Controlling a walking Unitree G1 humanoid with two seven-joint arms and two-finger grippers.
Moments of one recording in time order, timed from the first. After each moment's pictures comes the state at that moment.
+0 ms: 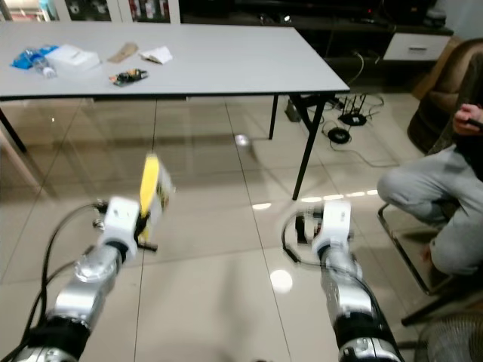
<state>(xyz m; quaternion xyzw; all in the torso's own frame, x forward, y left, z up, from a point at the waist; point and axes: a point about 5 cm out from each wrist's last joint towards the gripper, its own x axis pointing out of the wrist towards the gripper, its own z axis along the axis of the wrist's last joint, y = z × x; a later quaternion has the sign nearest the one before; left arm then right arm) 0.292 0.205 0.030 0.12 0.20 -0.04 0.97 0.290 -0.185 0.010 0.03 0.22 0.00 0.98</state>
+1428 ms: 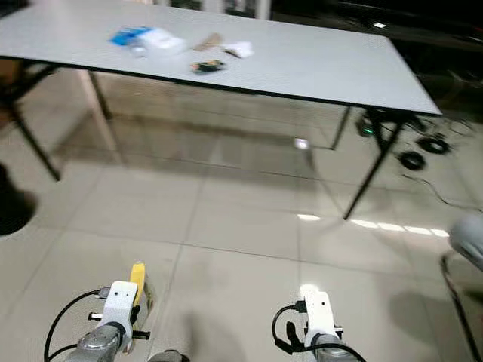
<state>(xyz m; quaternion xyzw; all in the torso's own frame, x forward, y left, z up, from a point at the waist) 0.200 0.217 -0.068 0.08 0.41 0.02 0.91 0.185 -0.172 -0.085 -0.01 0.47 0.03 0.88</state>
